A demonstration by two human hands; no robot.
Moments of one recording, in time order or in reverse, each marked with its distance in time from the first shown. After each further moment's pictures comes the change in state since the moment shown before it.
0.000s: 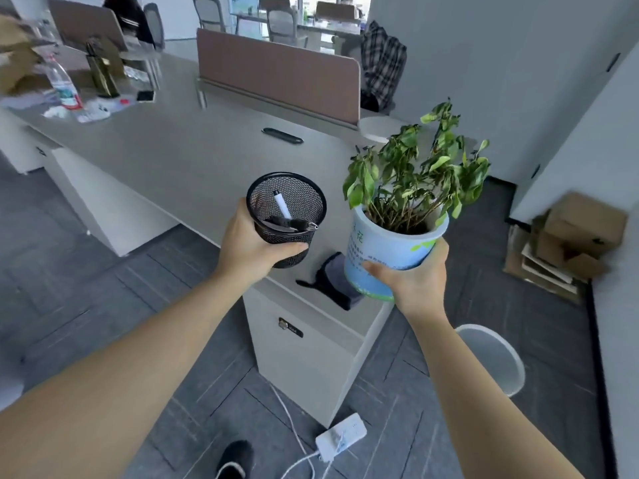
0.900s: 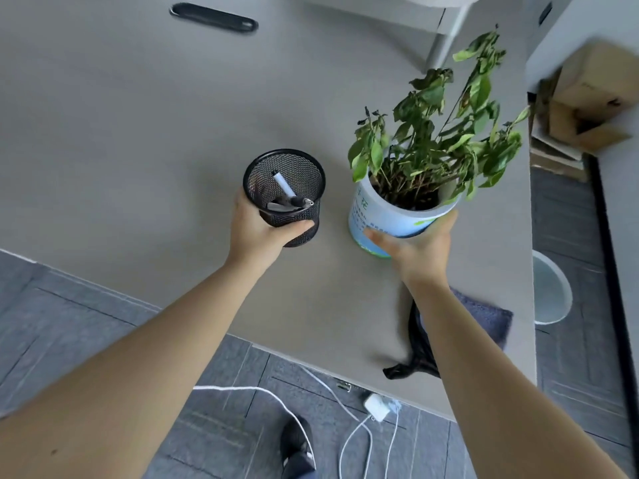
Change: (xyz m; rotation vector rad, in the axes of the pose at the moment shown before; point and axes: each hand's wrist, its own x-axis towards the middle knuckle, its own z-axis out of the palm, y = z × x) left_hand 0.267 -0.220 0.085 -0.111 -0.343 -0.154; right_hand 0.181 0.154 0.211 -0.117 0.248 0.279
